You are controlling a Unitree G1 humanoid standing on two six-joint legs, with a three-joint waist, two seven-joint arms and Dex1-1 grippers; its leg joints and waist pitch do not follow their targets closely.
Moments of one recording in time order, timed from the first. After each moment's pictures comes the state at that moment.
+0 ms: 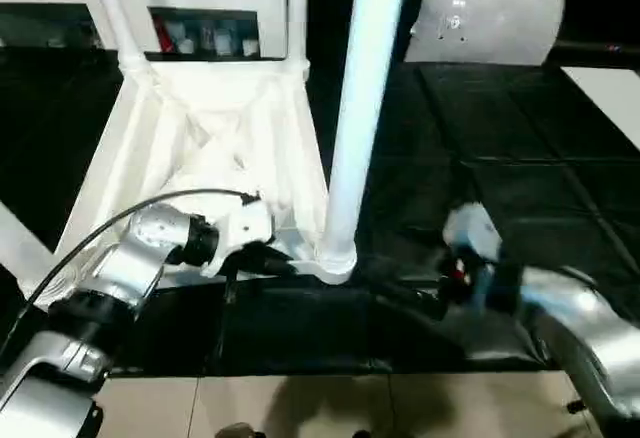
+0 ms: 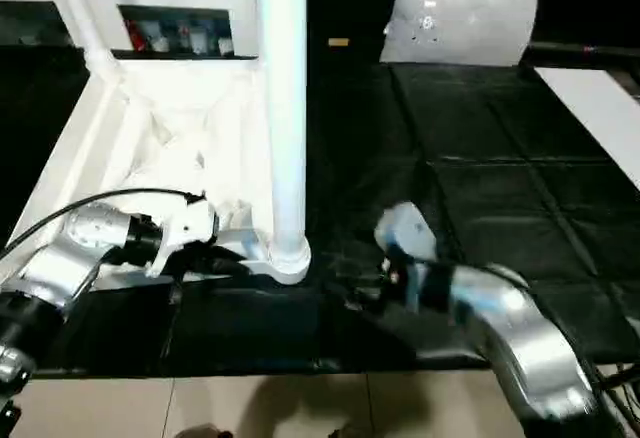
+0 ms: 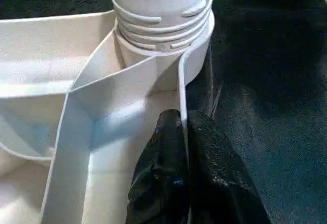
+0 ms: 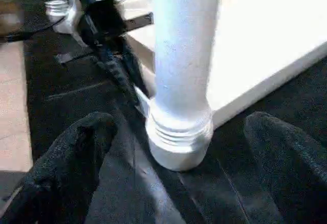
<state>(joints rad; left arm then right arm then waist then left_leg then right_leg) -0.55 0.54 -0.35 0.47 -0.04 -0.01 -1.30 -0.18 -0.53 0.17 -0.13 0.37 0.32 0.94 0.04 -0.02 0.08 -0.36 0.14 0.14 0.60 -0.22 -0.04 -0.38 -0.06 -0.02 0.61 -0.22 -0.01</state>
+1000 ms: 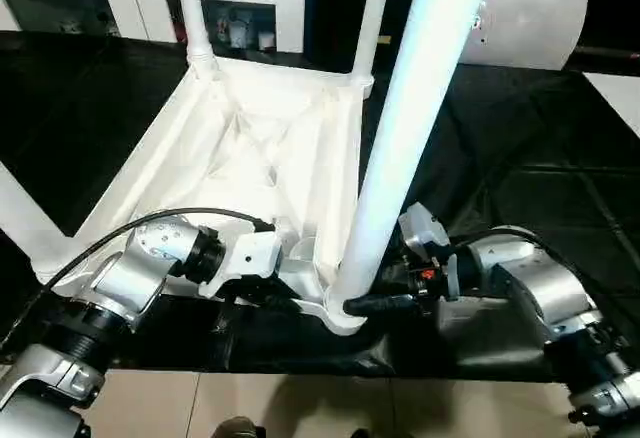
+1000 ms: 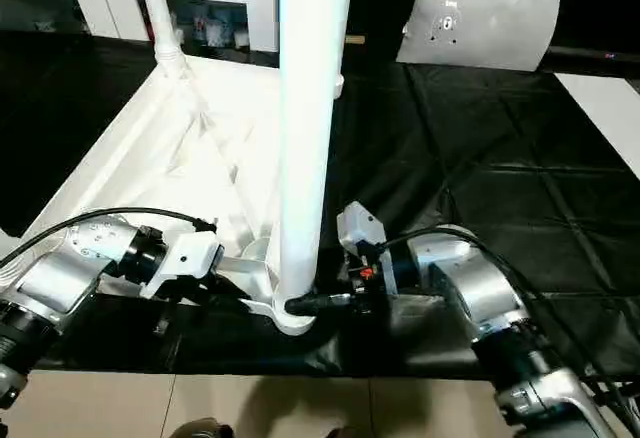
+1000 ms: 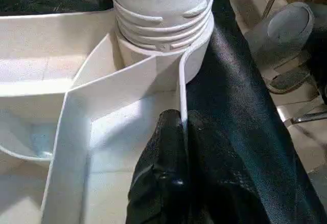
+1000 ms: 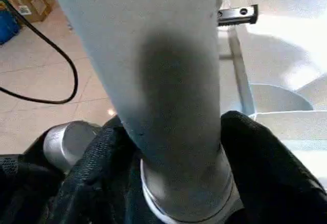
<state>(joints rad) -0.51 0.57 -0.41 0.34 -0.05 -0.03 -1.45 -0.44 -0.47 0.33 0.24 0.36 0.24 1.39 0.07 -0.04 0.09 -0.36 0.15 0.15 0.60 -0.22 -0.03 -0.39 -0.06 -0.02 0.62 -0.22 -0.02</state>
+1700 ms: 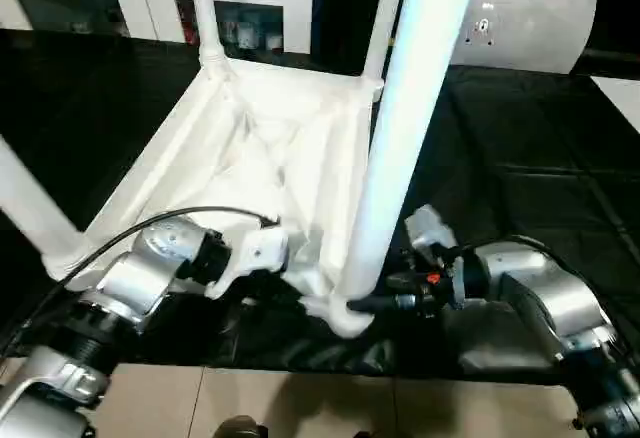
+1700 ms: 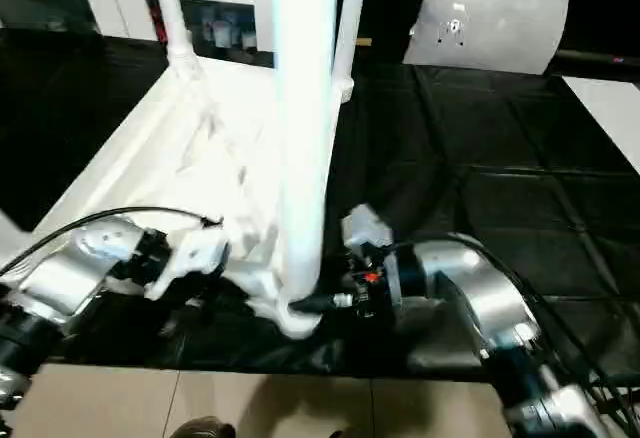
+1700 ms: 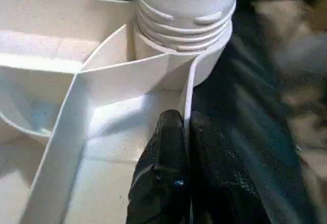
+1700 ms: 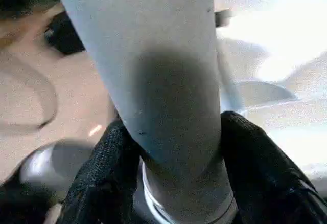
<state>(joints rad) -0.50 0.50 -0.37 0.28 -0.03 0.22 -1.31 -0.33 -0.42 0.21 0.13 0.36 0.37 1.17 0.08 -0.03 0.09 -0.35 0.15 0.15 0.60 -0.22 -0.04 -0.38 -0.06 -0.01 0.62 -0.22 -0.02</state>
